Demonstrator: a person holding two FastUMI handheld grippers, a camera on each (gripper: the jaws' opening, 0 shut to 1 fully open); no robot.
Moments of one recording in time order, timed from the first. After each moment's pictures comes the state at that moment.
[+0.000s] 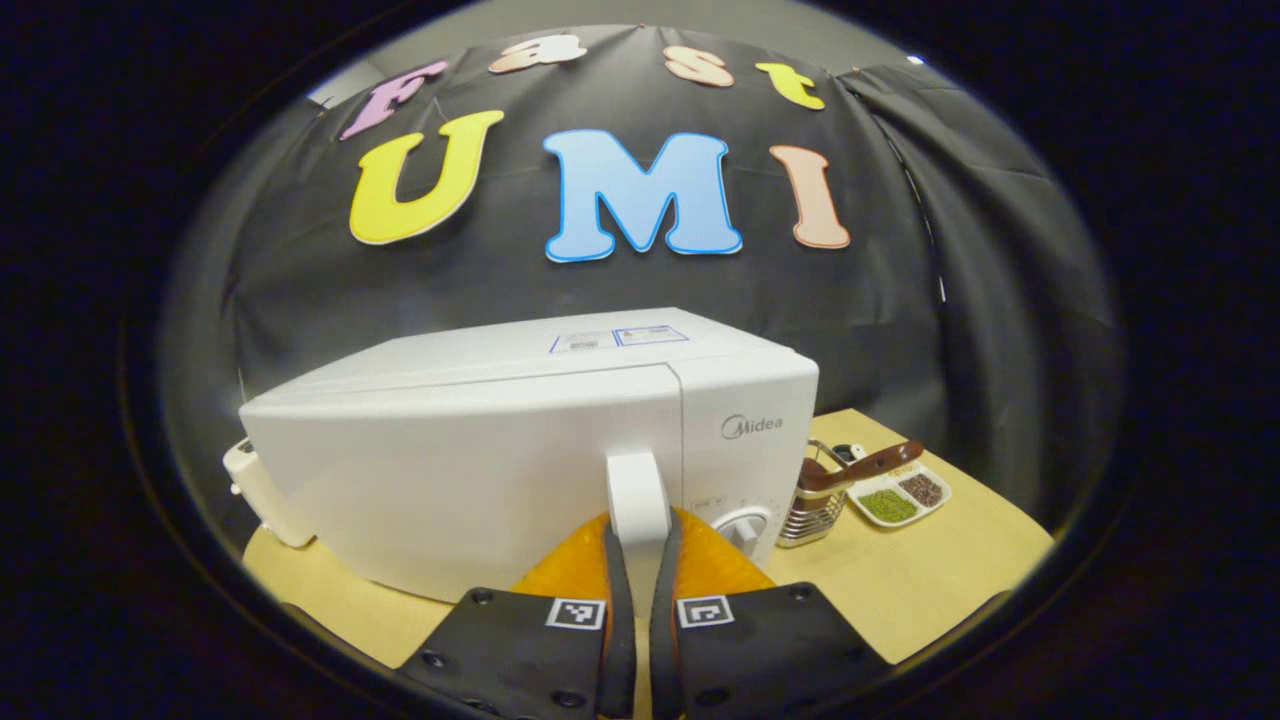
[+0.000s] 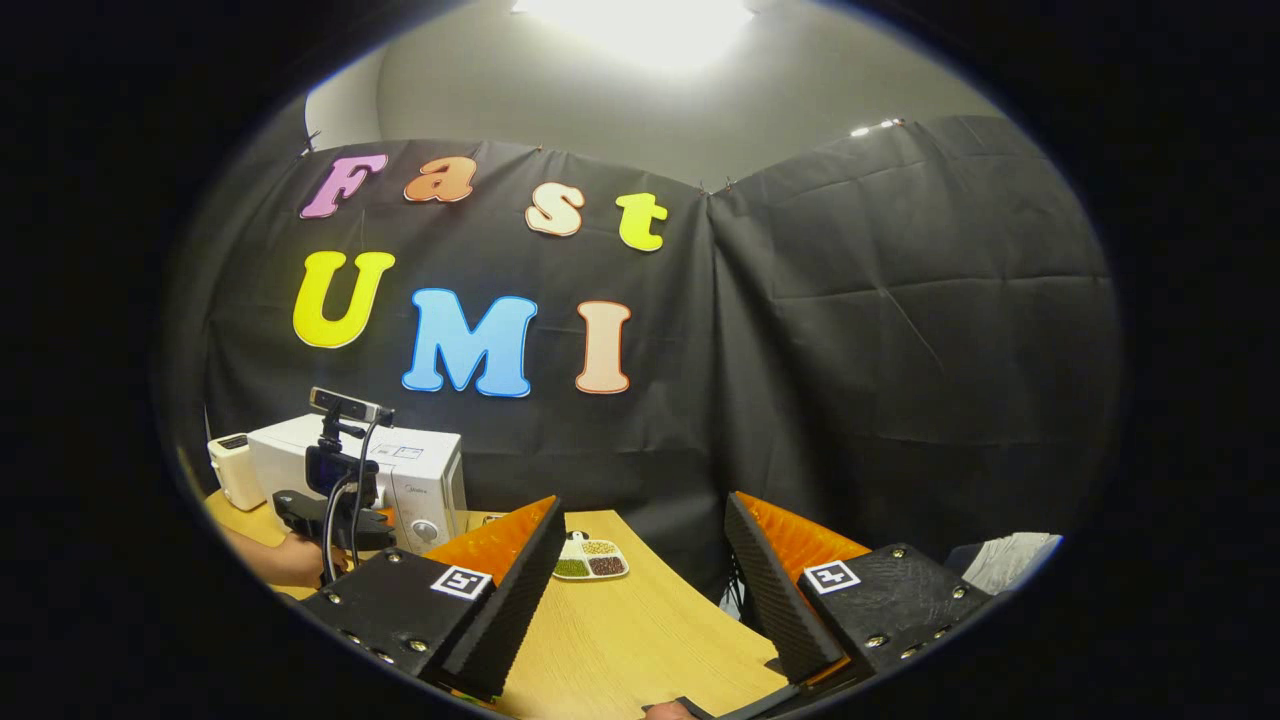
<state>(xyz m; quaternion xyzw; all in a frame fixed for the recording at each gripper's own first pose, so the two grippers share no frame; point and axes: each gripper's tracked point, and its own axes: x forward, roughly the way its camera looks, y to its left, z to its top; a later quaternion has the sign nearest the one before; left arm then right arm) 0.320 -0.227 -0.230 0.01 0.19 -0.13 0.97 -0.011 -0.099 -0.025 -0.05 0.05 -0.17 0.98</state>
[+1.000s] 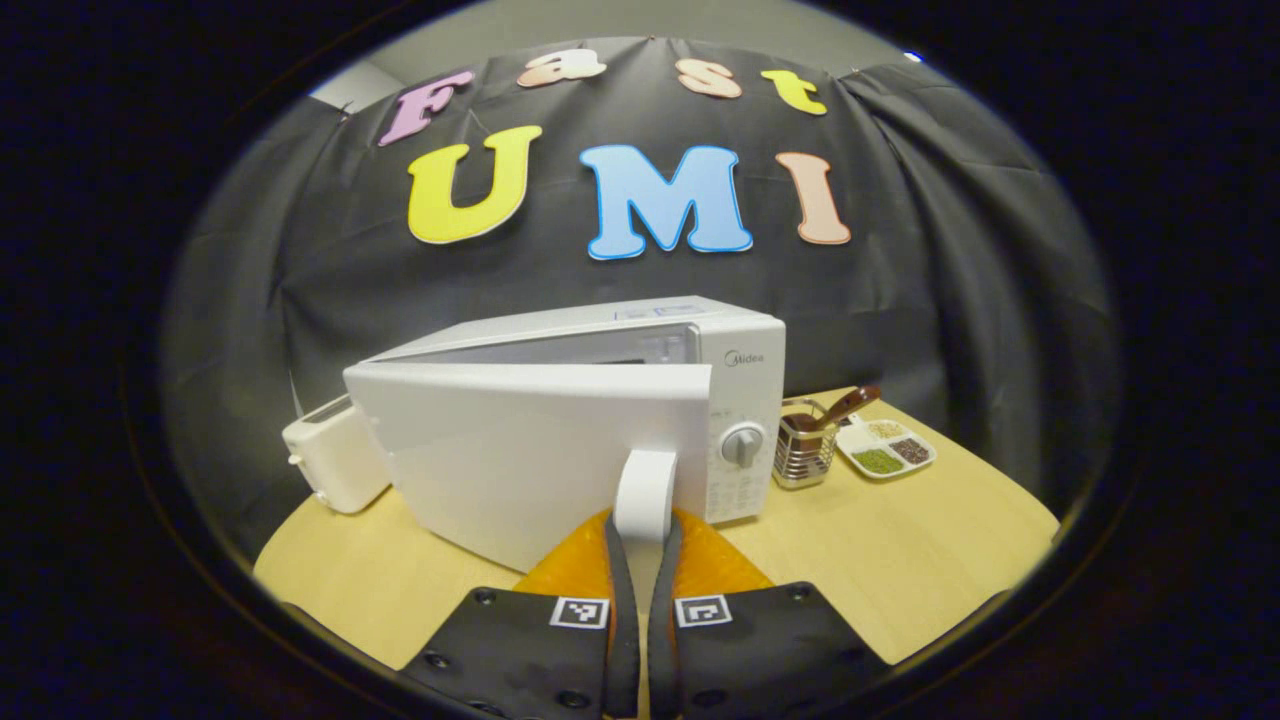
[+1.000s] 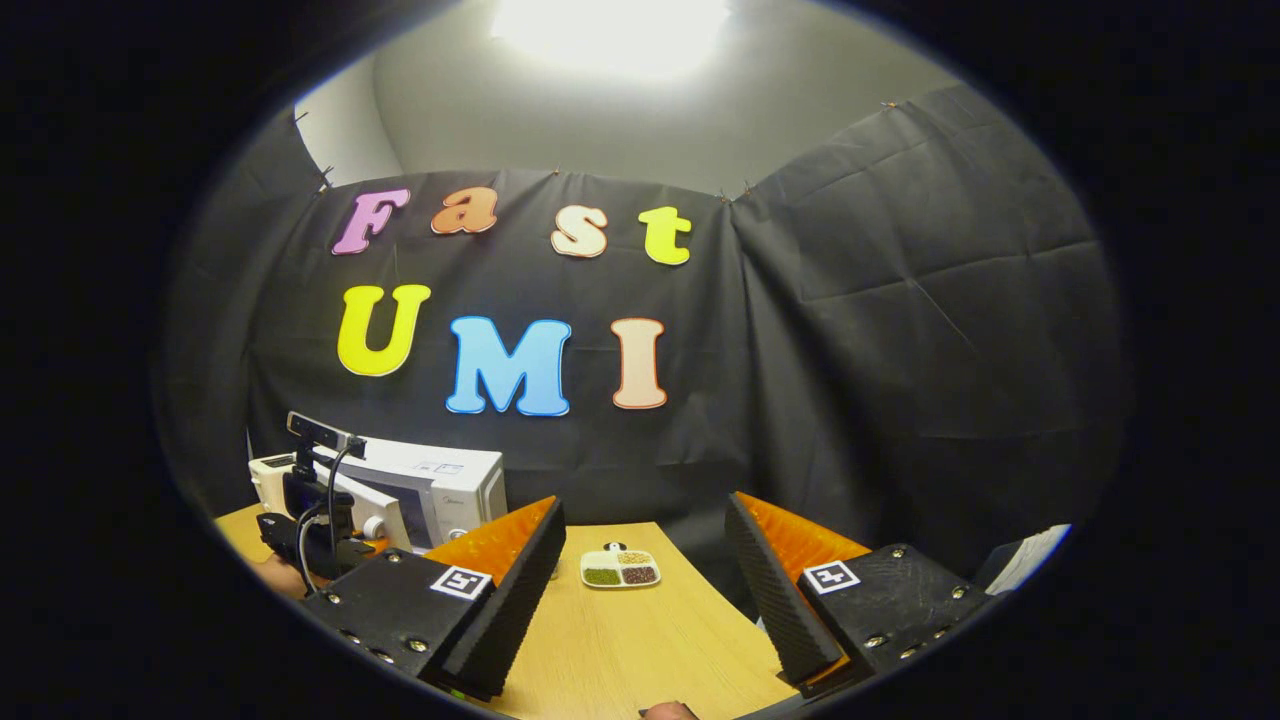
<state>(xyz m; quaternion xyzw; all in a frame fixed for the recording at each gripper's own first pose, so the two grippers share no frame) 0.198 -0.167 -0.221 0.02 0.20 -0.10 0.98 -0.024 -0.112 -0.025 0.00 0.02 -0.08 1.00</state>
